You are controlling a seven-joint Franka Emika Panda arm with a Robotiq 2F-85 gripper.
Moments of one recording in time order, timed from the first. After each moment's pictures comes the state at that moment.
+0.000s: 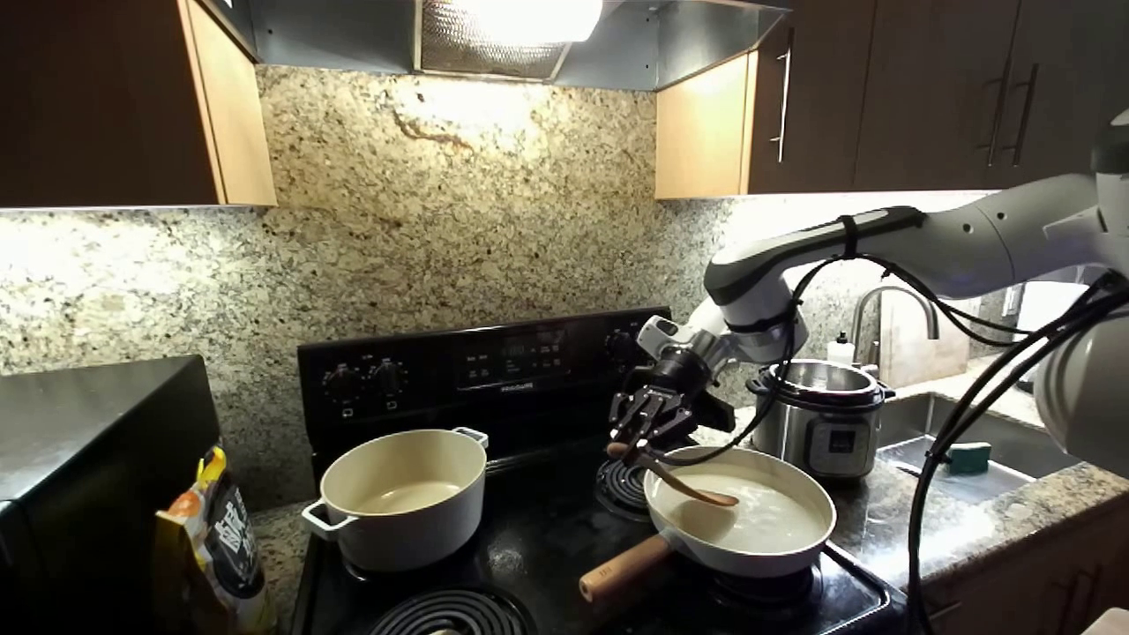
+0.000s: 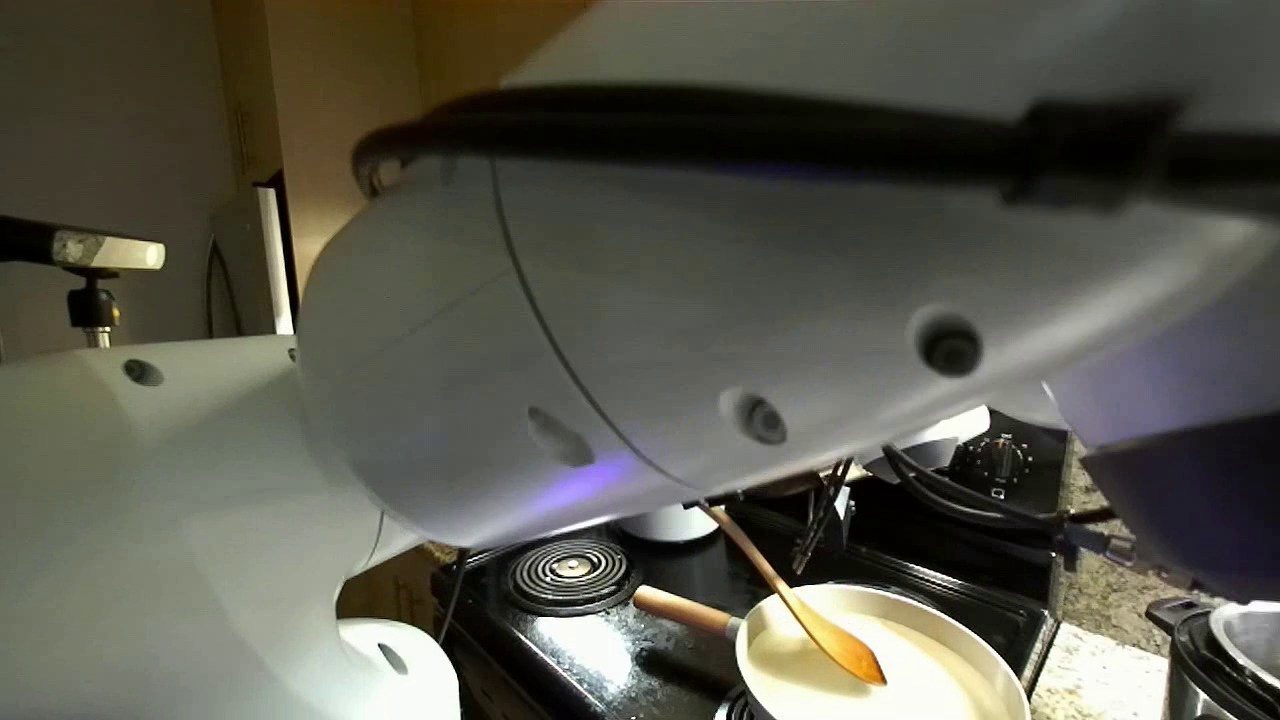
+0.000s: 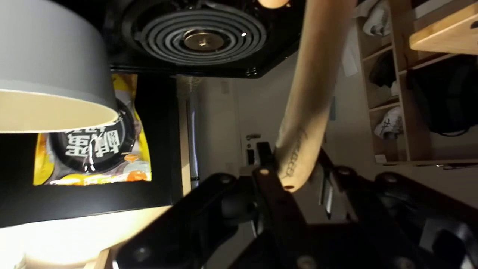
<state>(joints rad) -1.37 1.18 1.27 -2.16 -0.12 2.08 -1.75</state>
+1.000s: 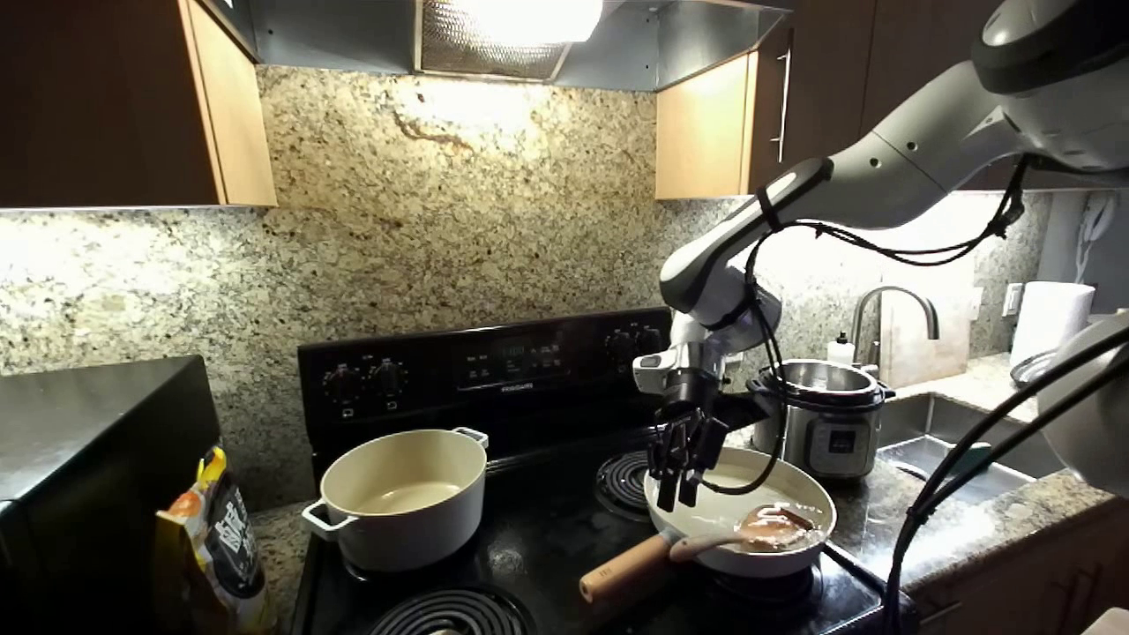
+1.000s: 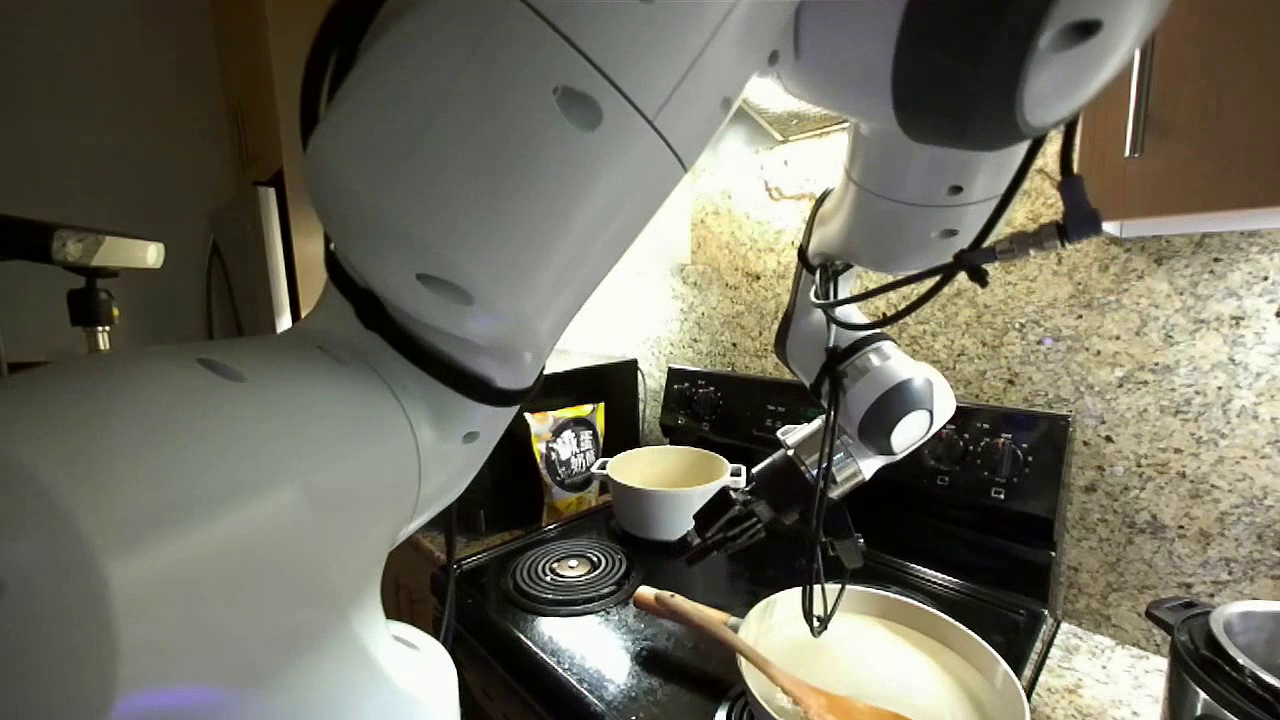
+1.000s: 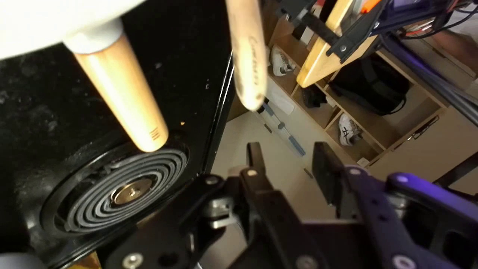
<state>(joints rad) -0.99 0.70 0.91 -2.10 0.12 1.82 -1.55</state>
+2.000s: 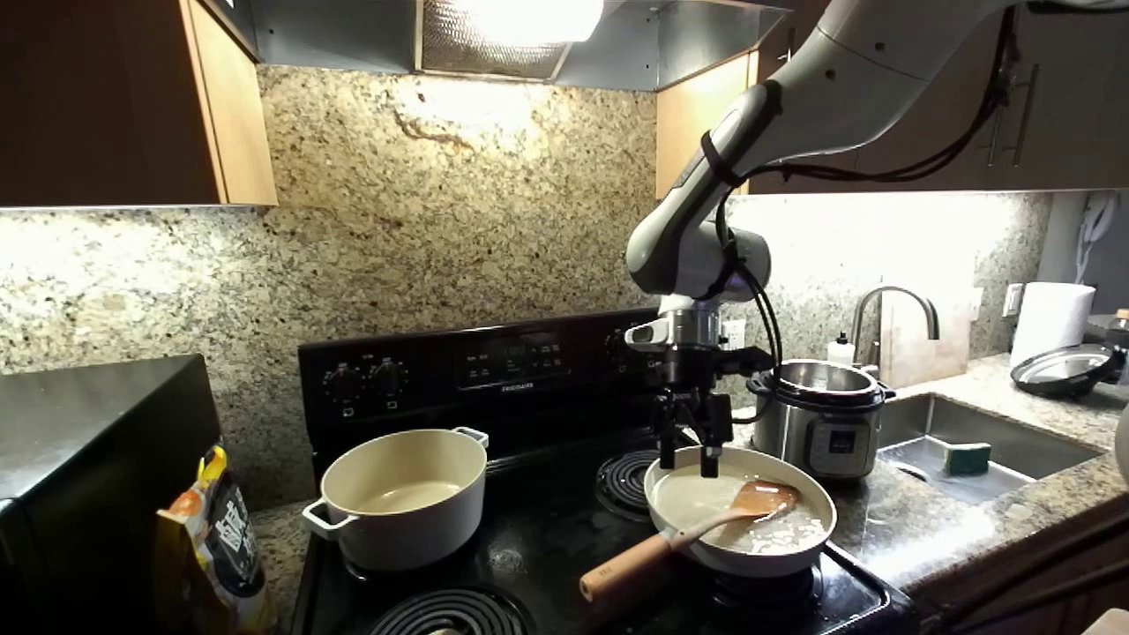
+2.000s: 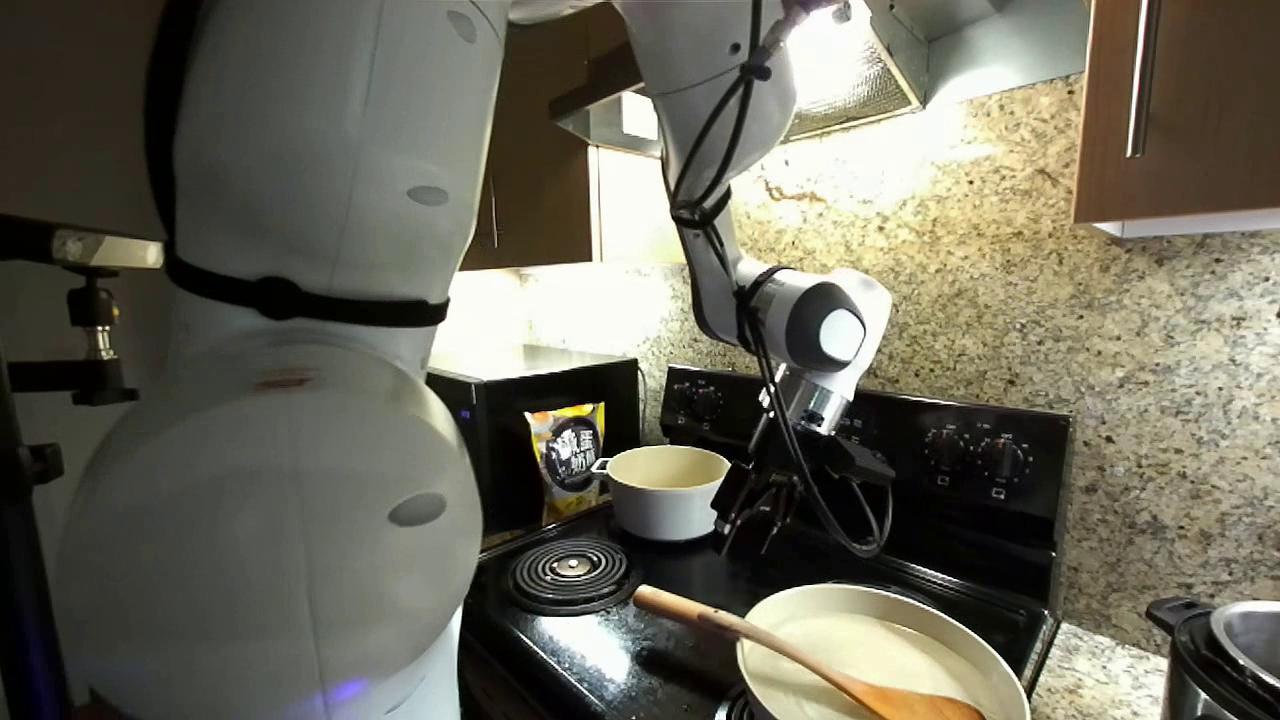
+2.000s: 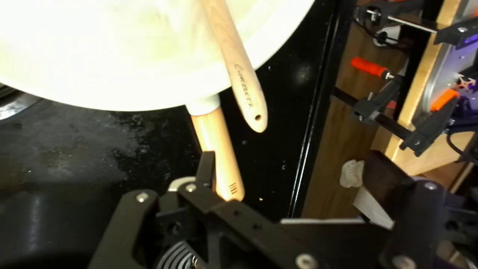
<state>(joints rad) -0.27 0.22 0.25 -2.27 0.25 2.10 -1.66</state>
